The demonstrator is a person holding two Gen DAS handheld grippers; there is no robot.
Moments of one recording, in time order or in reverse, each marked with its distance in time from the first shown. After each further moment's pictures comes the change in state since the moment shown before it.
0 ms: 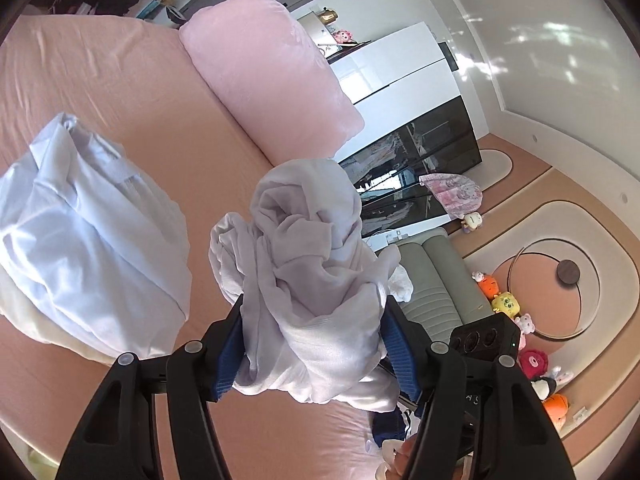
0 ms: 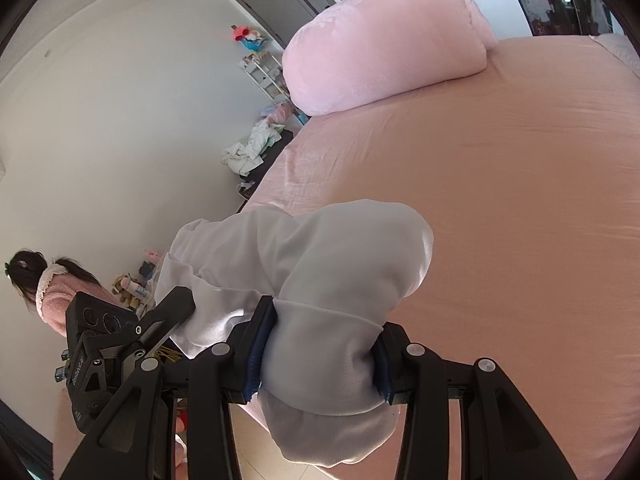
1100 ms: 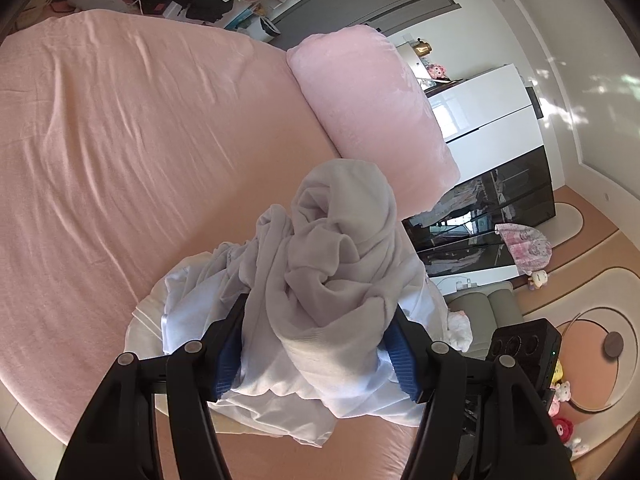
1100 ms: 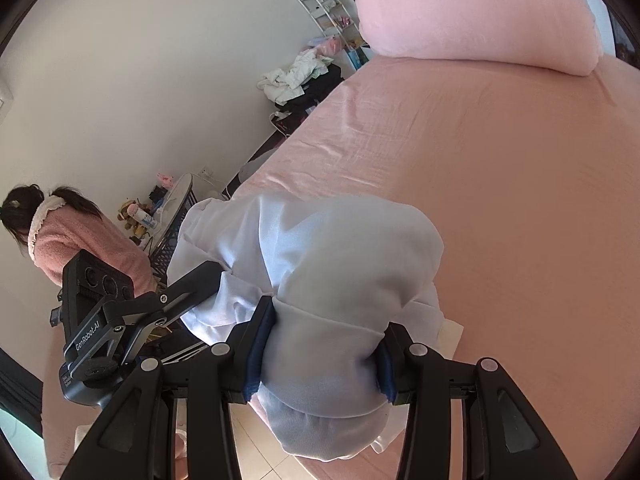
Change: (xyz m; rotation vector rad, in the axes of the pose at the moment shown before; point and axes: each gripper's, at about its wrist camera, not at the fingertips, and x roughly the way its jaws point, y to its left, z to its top) left arm -0.028 0.104 0.057 -0.188 -0.062 0.251; right arm 0.142 0.072 0.040 -0.143 0.272 0.057
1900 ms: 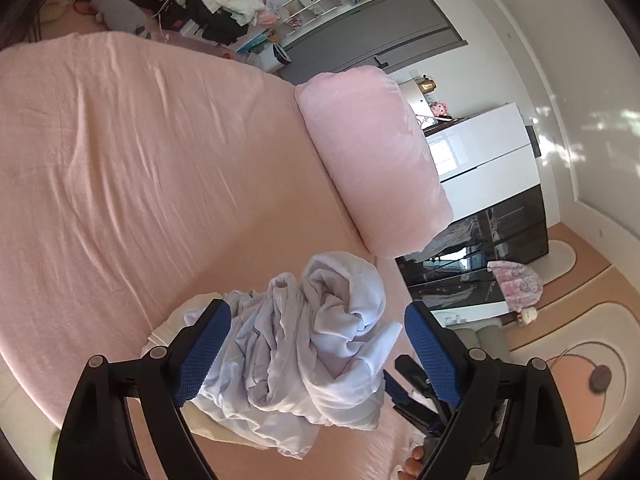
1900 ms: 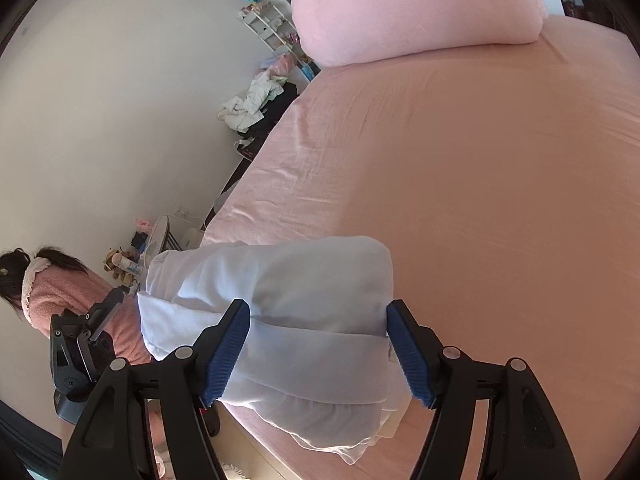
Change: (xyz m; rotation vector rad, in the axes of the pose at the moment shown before) left arm -0.049 -0.019 0.029 -0.010 -0.114 0.041; right arm -0.024 -0.040 0.017 0.180 -0.103 -0.049
